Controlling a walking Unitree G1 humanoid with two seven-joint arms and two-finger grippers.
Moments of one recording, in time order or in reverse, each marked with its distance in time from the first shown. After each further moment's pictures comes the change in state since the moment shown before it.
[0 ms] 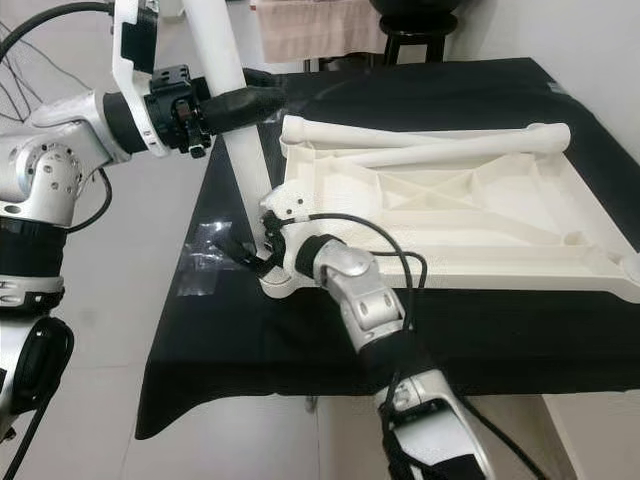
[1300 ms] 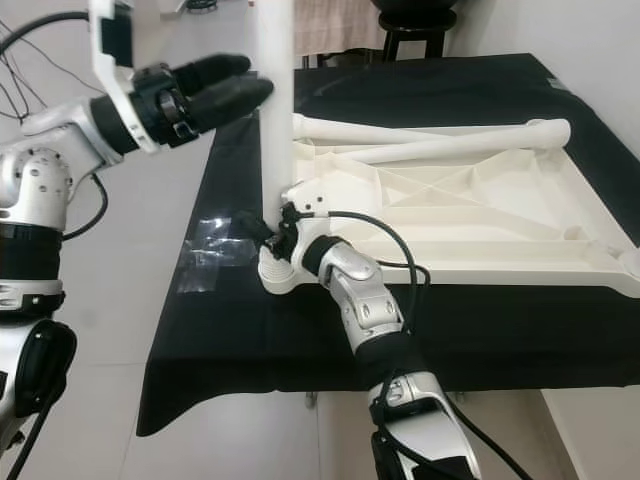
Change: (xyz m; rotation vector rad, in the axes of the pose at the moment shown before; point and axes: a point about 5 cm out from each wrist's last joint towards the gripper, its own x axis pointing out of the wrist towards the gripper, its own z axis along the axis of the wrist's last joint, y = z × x) left arm -0.025 0.006 0.018 -0.044 -0.175 0.129; right arm 0.000 0.001 -0.014 0.217 -0.142 -0.168
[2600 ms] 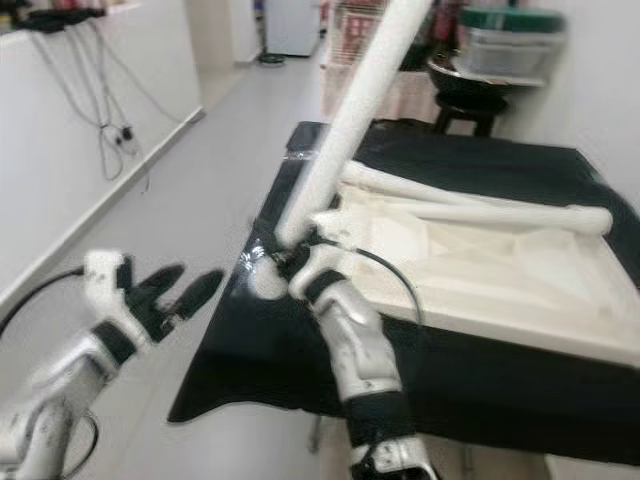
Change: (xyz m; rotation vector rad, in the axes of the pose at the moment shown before) left arm -0.103 -0.081 -0.190 -0.258 0.218 0.663; right arm -0.033 0.005 -0.006 0.120 -0.110 -0.174
